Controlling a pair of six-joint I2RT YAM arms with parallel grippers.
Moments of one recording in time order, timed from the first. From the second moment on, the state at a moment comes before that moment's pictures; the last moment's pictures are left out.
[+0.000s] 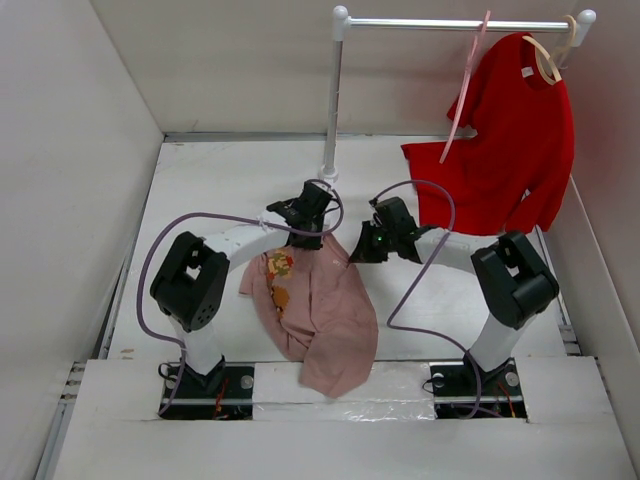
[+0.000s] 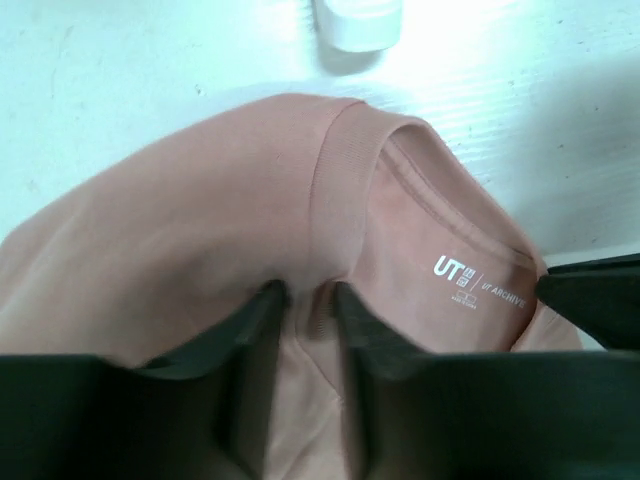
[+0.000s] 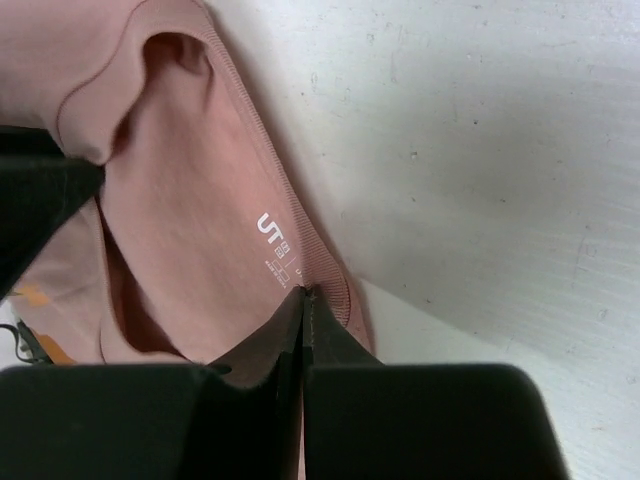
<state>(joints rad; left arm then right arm) -0.67 1.75 1.21 -0.51 -0.20 -0.42 0.54 1.74 0.93 -0.03 -0.31 0.65</state>
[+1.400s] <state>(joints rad) -0.71 1.56 1.36 -0.51 0.24 -0.37 0.53 1.11 1.13 -0.49 -0.07 0.57</state>
